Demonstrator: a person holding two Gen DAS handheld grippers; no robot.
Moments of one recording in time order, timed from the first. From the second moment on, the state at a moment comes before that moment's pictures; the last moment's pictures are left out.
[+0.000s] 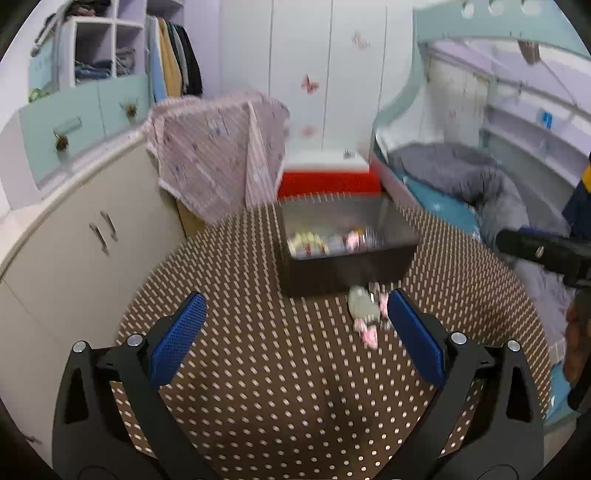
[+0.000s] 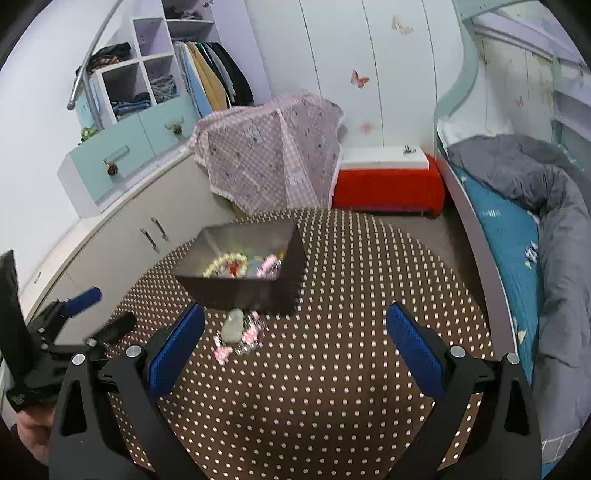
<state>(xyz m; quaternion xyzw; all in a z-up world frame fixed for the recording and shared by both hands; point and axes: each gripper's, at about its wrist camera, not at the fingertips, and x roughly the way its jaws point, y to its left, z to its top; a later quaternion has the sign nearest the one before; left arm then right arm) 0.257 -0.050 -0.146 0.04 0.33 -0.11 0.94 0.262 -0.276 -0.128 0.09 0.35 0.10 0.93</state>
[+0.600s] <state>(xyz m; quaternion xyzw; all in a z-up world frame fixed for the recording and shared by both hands) 0.292 -0.100 -0.219 0.07 0.43 -0.15 0.89 0.266 -0.282 -0.163 0.09 0.39 0.09 0.91</state>
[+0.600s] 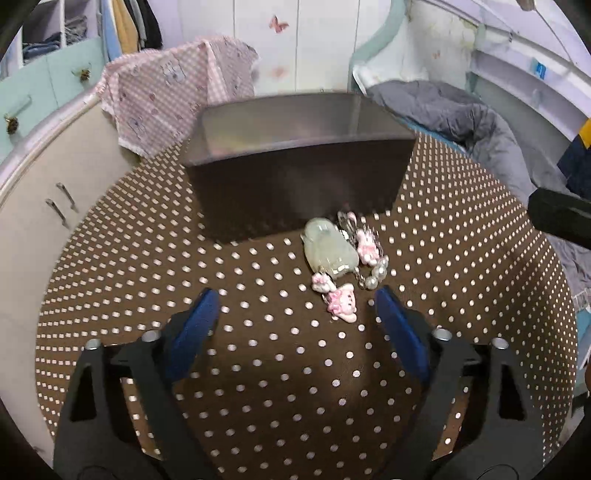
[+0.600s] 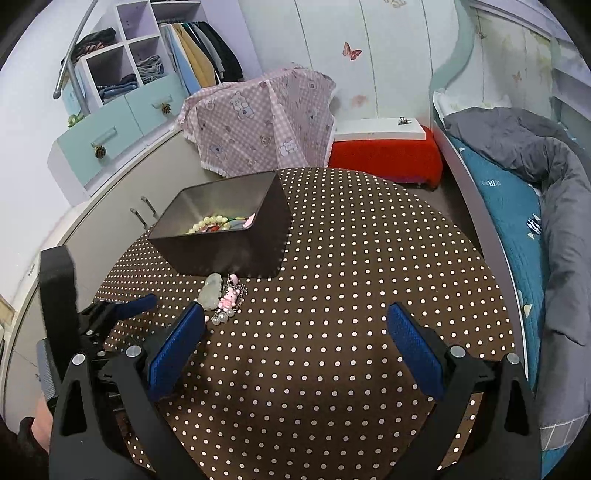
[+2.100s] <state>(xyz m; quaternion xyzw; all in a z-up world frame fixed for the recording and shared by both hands) 0.311 -0.056 -0.220 0.05 0.42 -0.18 0.89 0.318 -0.193 -0.211 -0.04 0.44 0.12 0.89</state>
